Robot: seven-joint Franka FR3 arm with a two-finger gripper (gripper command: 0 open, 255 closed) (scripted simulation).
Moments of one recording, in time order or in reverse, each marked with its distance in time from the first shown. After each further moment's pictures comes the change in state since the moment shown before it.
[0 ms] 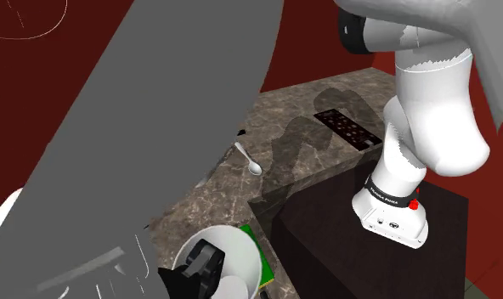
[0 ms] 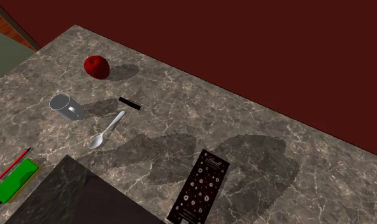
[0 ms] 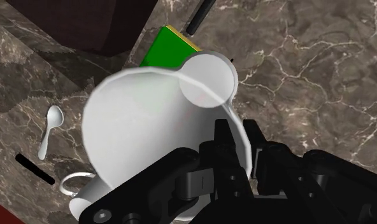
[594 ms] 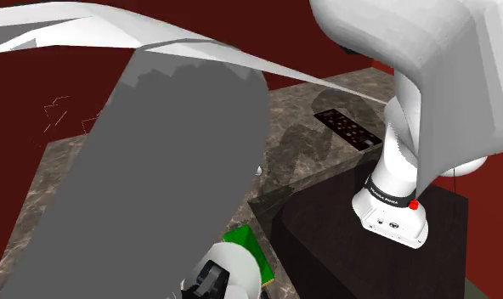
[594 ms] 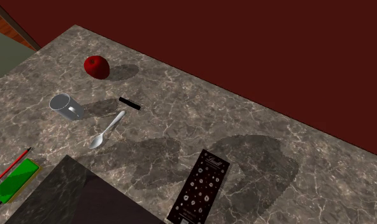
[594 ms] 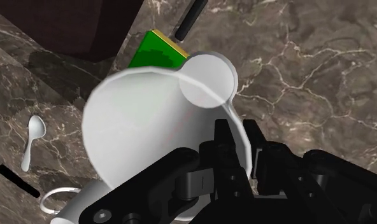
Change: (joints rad) arm -0.024 0.009 -0.004 -0.116 -0.008 0.113 0.028
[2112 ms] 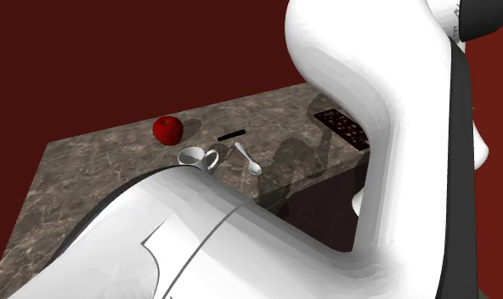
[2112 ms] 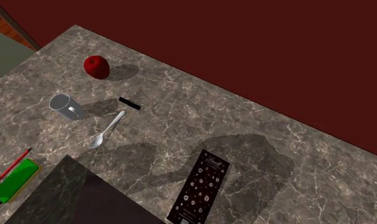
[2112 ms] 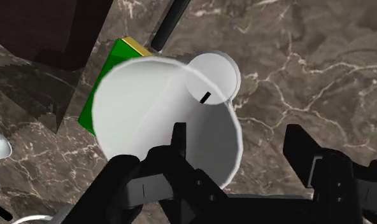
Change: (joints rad) arm -0.006 0.052 -0.025 -0.124 -0.044 0.152 0.047
